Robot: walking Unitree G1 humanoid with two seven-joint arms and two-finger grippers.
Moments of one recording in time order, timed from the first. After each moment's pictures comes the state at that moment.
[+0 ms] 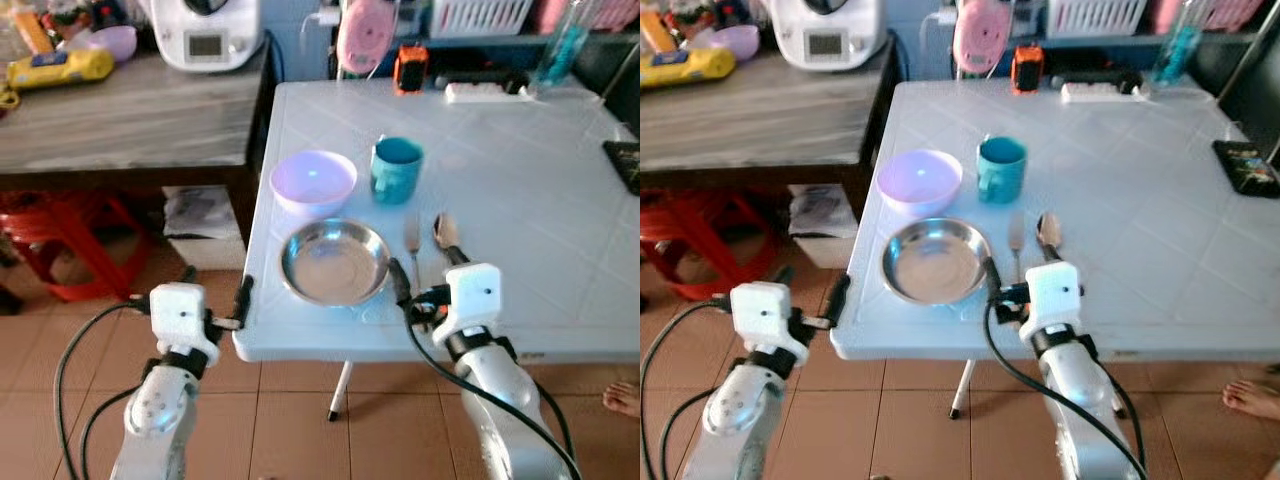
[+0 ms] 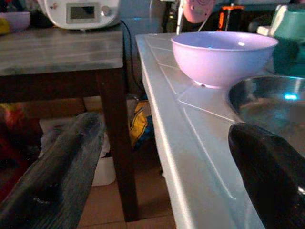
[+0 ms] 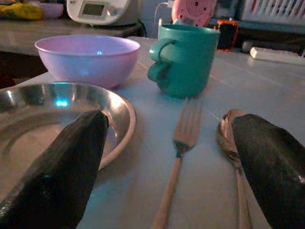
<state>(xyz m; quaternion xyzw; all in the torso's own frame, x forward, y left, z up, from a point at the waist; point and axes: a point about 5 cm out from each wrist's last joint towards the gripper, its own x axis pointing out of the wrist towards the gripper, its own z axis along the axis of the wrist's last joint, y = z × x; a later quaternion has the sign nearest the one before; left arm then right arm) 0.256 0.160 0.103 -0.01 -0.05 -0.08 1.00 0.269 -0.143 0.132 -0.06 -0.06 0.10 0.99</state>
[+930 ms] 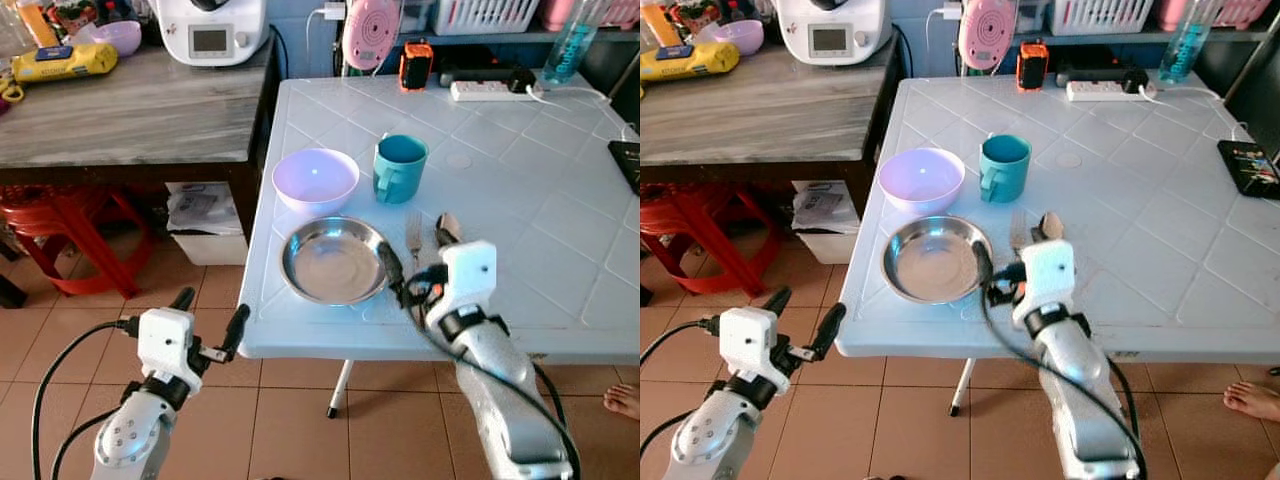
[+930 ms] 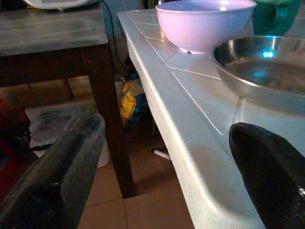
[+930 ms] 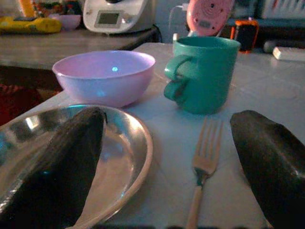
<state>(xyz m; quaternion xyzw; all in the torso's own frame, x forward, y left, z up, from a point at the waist) 0.231 0.181 0.089 0.02 -0.01 -0.14 0.99 0.287 -0.135 0.151 -0.01 -0.06 0.13 0.99</state>
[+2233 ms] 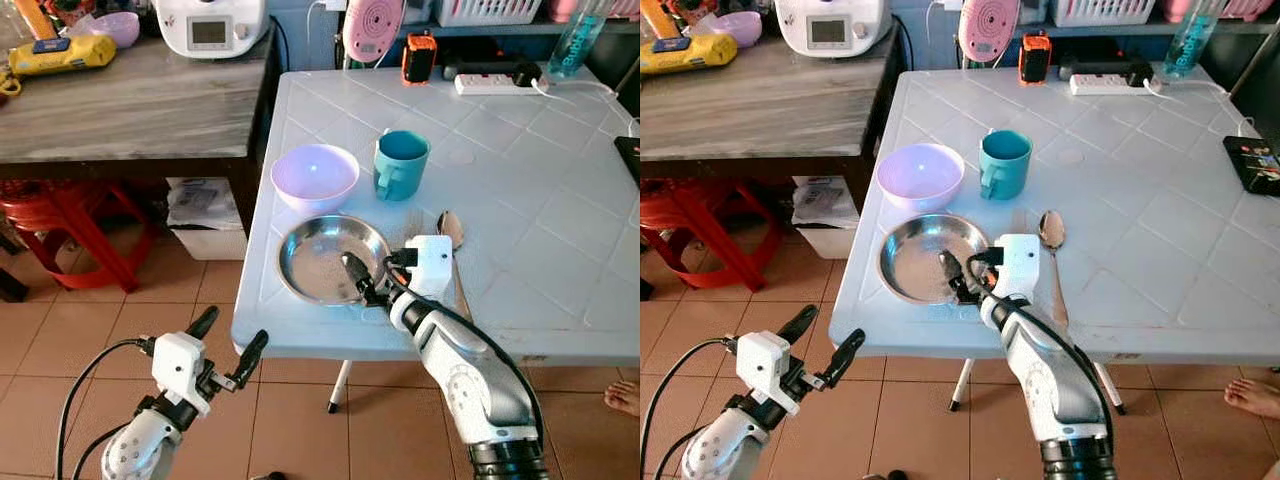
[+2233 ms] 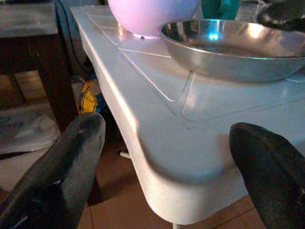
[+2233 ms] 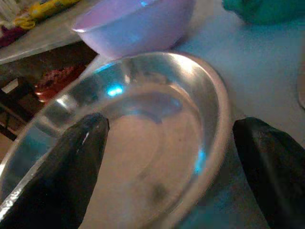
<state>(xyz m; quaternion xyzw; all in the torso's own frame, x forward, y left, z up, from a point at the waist) 0.225 0.175 0.057 0.00 -0.03 -0.23 0.97 0.305 -0.100 0.132 0.14 0.09 0.19 0.97</state>
